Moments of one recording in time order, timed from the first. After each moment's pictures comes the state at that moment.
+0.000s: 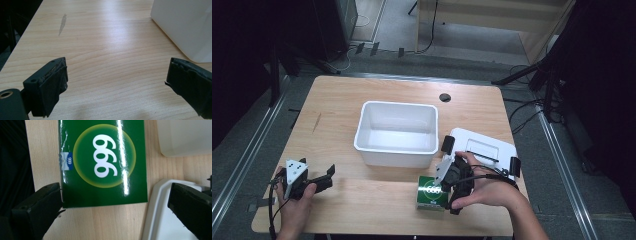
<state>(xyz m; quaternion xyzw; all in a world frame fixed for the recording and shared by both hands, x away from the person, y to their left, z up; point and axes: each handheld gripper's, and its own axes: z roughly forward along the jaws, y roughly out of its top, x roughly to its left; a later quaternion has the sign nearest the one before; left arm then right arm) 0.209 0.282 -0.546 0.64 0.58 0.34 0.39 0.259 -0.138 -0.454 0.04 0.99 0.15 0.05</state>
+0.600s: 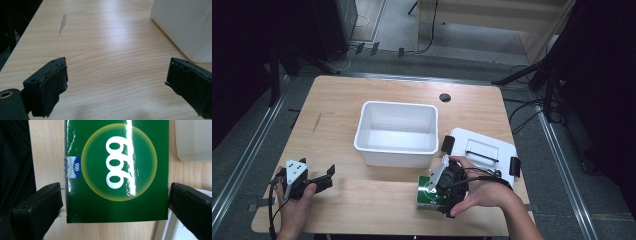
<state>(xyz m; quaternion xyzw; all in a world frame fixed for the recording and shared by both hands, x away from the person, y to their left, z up) 0.209 0.282 -0.546 0.64 0.58 0.34 0.39 0.256 -0.129 -0.470 0.02 0.99 0.13 0.04</state>
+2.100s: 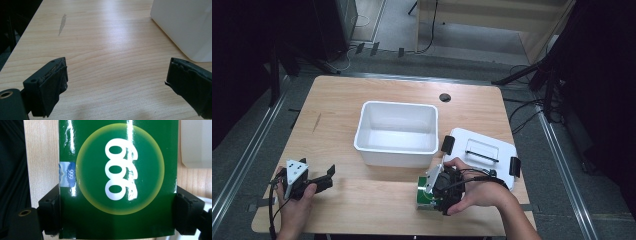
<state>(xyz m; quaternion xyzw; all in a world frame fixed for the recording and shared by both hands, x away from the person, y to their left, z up) 0.209 0.282 -0.546 0.64 0.57 0.34 0.39 0.256 -0.121 -0.479 0.00 0.99 0.13 0.04</state>
